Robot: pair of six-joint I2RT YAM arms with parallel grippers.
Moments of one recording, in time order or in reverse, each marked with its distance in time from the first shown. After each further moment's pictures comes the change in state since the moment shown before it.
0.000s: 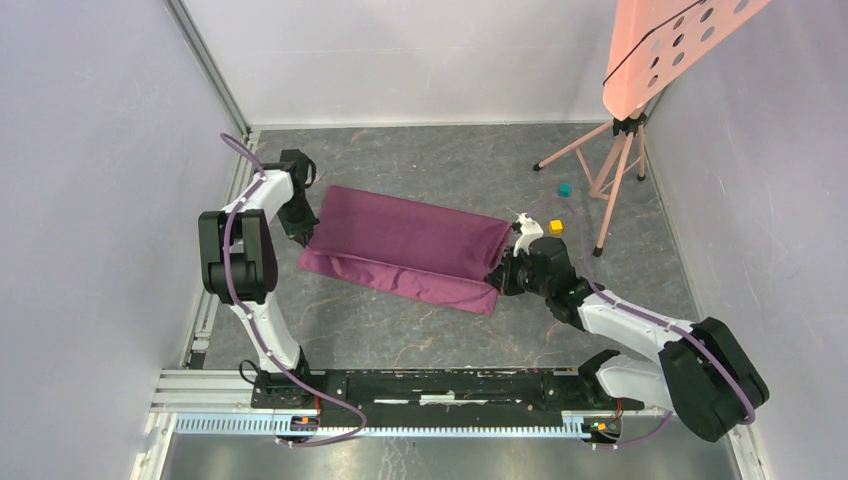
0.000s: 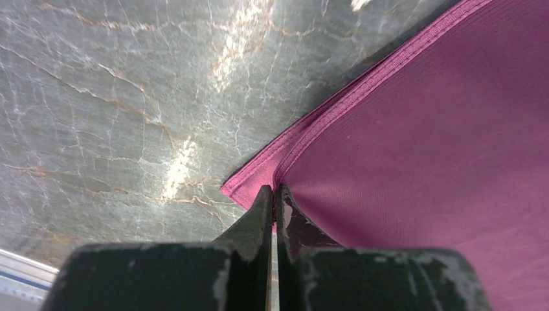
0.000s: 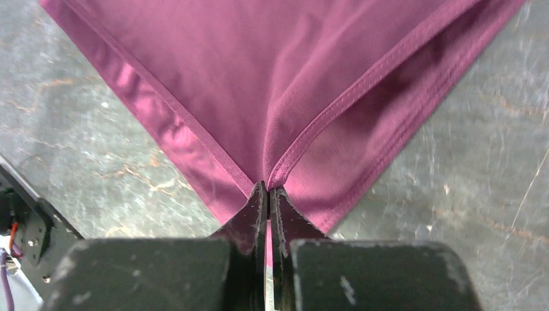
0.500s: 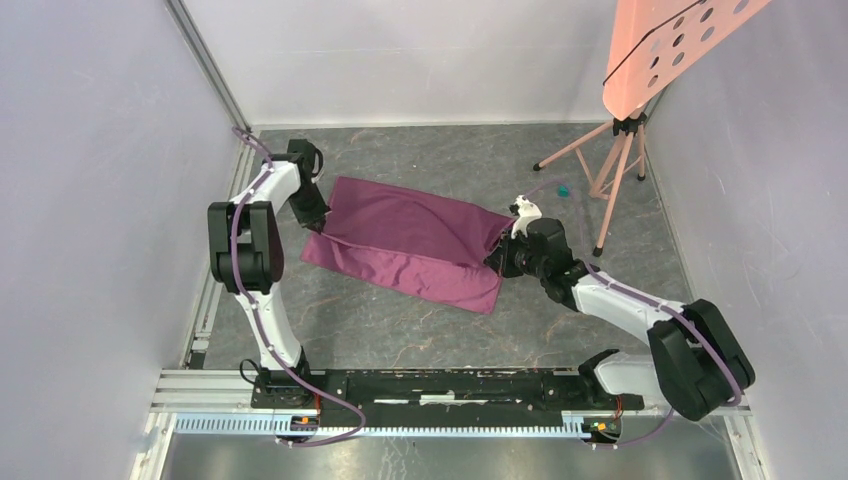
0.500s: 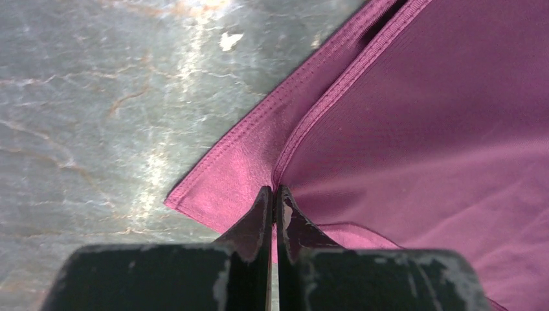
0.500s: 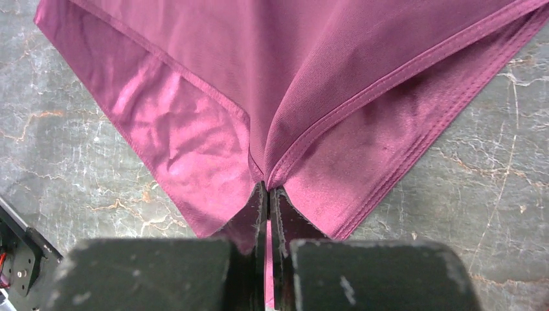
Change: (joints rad) left arm -0.033 0.094 0.108 0.037 0.149 -0.006; right arm -0.048 0.130 0.108 -0.011 -0.007 -0.052
